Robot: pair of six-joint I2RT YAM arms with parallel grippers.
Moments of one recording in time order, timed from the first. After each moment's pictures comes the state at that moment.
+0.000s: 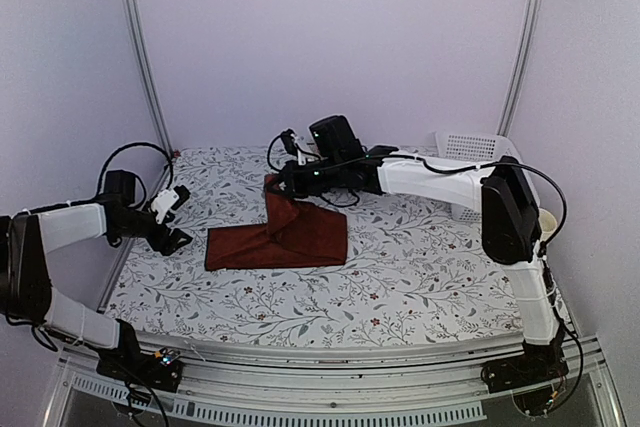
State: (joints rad) left arm 0.09 1.32 0.67 -0.27 0.41 0.77; right arm 0.87 2.23 1.92 -0.18 -0.40 0.57
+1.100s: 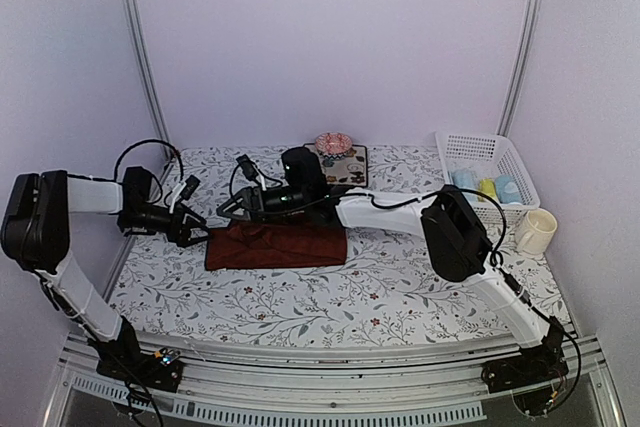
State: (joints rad) left arm 0.08 1.62 0.86 -0.40 0.93 0.63; right arm 0.94 2.62 2.21 0.23 -0.79 0.74
